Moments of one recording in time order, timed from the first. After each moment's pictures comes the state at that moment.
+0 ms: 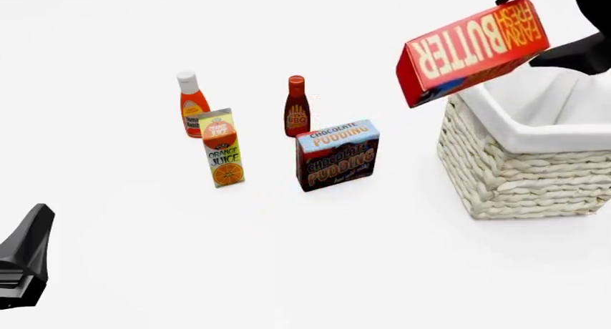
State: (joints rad) left arm 0.00 0.00 0.00 0.00 0.00; right arm 0.23 1.19 -1.44 1.04 1.13
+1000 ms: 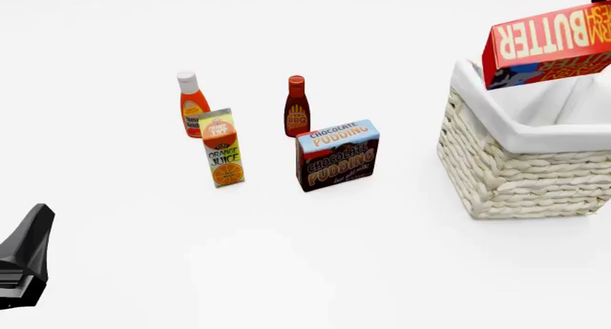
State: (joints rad) left arm 0.00 0.00 0.00 0.00 0.00; right arm -0.11 1.22 -1.42 0.97 1.14
